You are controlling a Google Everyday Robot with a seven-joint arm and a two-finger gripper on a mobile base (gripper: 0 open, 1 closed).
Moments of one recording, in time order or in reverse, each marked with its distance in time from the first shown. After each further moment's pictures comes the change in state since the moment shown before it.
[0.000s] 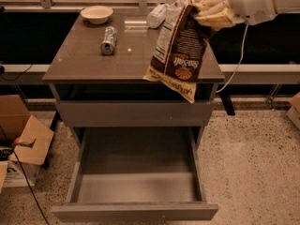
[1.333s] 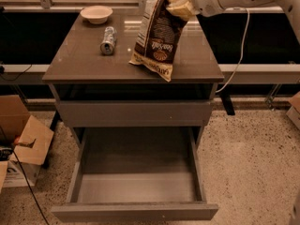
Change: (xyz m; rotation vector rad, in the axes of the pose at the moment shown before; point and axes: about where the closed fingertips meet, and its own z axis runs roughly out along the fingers) arm 0.026 -0.072 0.113 0.077 -0.004 0.038
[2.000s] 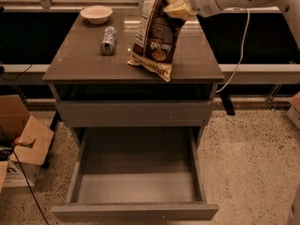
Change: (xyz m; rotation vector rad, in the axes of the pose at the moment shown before) arm -0.001 0.003 0.007 -0.010 -0.005 0.001
